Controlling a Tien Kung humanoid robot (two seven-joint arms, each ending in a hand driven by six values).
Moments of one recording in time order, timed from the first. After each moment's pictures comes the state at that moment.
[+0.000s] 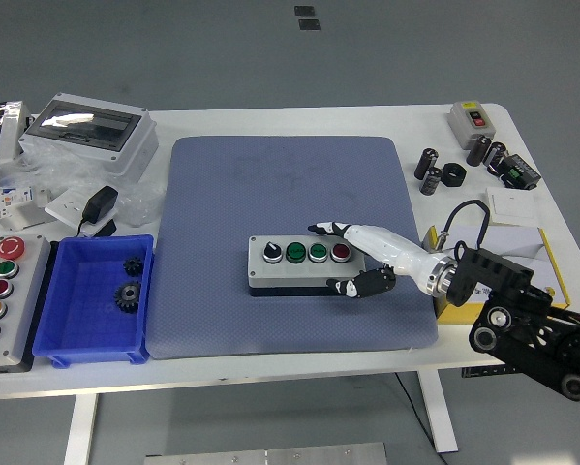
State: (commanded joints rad) left arm -0.06 0.10 -1.48 -0.18 1.70 -0.01 0.27; right arm 0.53 -0.52 0.53 1.42 -1.54 -0.06 0.02
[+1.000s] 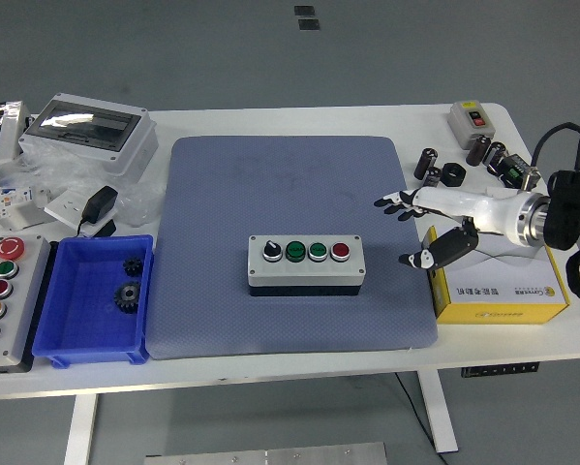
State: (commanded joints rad) left arm -0.06 0.11 -1.47 -0.18 1.68 -0.01 0.27; right arm 0.57 -0.77 0.87 1.77 -1.21 0.53 -0.48
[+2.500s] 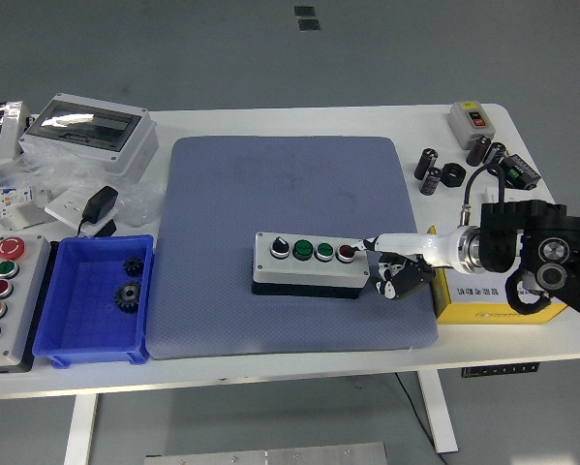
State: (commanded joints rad) left arm -0.06 0.11 -1.47 -0.18 1.67 -0.01 0.27; right arm 0.61 -0.63 0.73 1.62 -1.27 0.53 -0.48
